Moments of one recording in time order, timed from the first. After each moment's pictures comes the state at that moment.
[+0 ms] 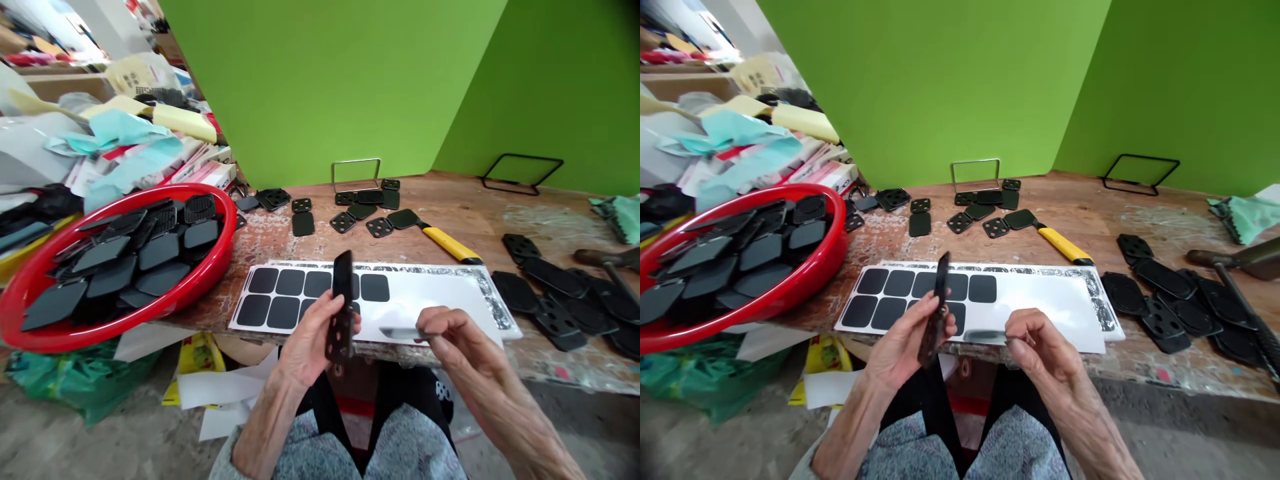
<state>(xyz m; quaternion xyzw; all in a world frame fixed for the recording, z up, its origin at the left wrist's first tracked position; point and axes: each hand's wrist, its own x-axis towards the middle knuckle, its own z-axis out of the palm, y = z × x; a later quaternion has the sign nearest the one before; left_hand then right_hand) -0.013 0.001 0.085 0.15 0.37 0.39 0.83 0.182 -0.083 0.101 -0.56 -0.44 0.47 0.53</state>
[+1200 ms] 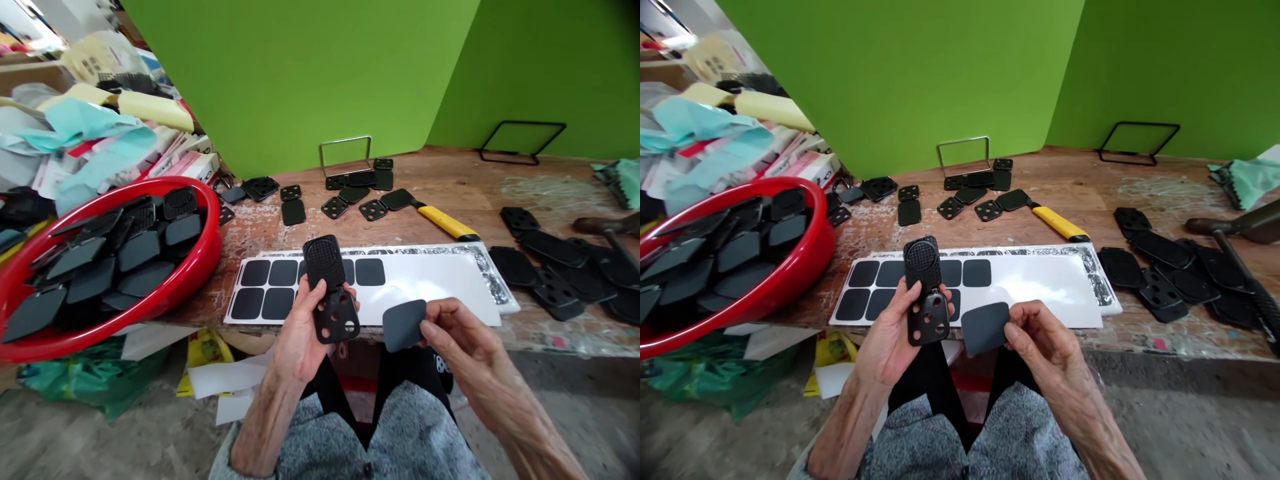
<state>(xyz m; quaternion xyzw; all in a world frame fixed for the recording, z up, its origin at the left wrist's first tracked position) -0.006 -0.004 0.095 0.16 0.38 0.43 0.80 0.183 -0.096 0.085 -0.56 -0.36 0.53 0.53</state>
